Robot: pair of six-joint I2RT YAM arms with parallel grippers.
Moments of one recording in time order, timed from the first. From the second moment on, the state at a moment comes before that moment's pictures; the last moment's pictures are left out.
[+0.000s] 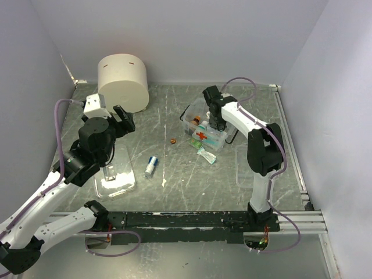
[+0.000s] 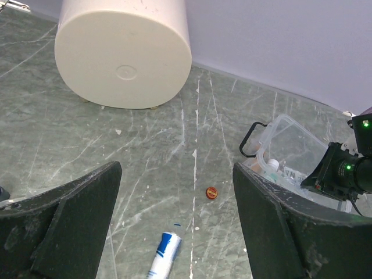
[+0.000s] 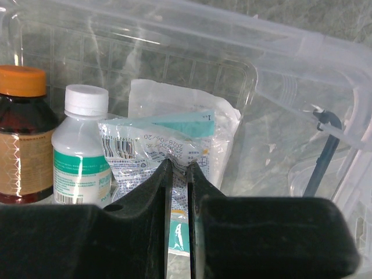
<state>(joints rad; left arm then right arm) -0.66 0.85 1.01 -0.37 -0.65 -0.48 0.39 1.97 1.58 -0.79 0.38 0.61</state>
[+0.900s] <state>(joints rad) -0.66 0.83 1.00 -0.37 -0.65 -0.48 0.44 2.00 1.59 -0.87 0.46 0.65</state>
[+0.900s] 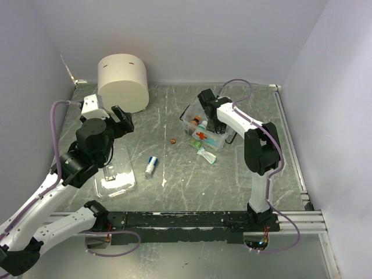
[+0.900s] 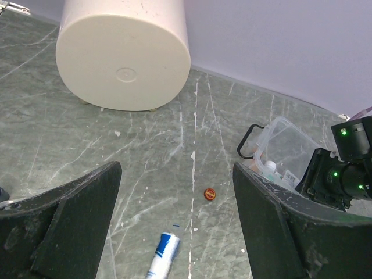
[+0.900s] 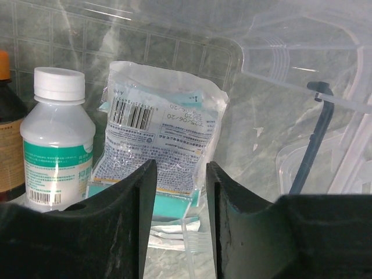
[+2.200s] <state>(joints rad) -0.66 1.13 0.86 -0.33 -0.34 -0.59 0.76 1.47 1.09 -0.29 0.22 0.56</state>
